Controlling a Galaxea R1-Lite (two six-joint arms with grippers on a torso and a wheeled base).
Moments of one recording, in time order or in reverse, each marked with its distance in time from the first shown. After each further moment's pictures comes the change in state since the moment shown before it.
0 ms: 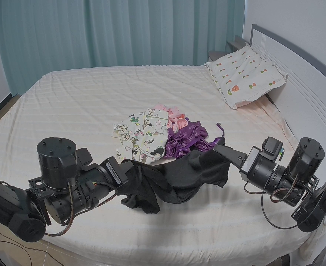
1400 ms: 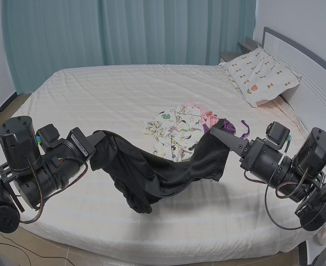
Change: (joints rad) left arm 0.111 -0.167 -0.013 0.004 0.005 0.009; right arm 0.060 -0.069 -0.063 -0.007 0.003 -0.196
